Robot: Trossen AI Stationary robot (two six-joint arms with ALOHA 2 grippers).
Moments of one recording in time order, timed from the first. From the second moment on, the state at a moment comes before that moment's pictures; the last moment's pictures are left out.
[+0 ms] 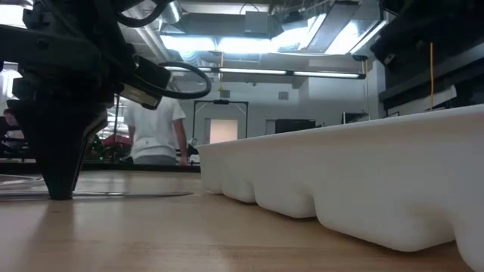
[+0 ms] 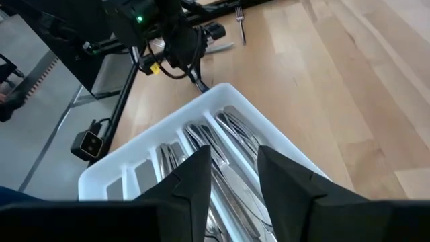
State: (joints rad) left arm -0.47 1.90 1.12 -0.71 -0.02 -0.94; right arm -0.03 0.68 0.61 -0.38 -0.25 0.26
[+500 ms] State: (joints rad) left arm -0.47 1.90 1.18 -0.77 -0.02 -0.93; right arm -0.03 0.68 0.61 -0.39 -0.25 0.25
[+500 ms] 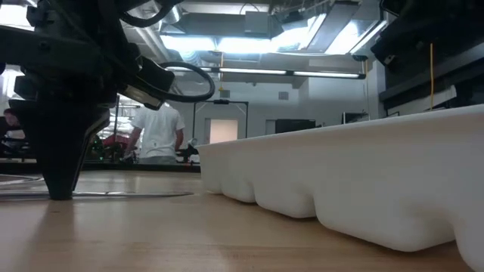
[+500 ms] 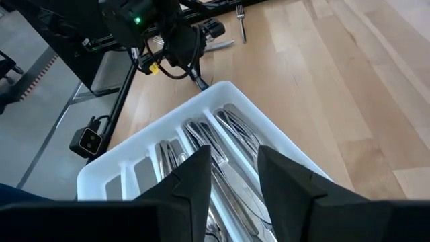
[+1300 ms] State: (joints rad) left arm -0.47 1.90 1.19 -0.77 -0.02 -0.97; right arm -0.03 0.68 0.61 -0.39 -0.25 0.25
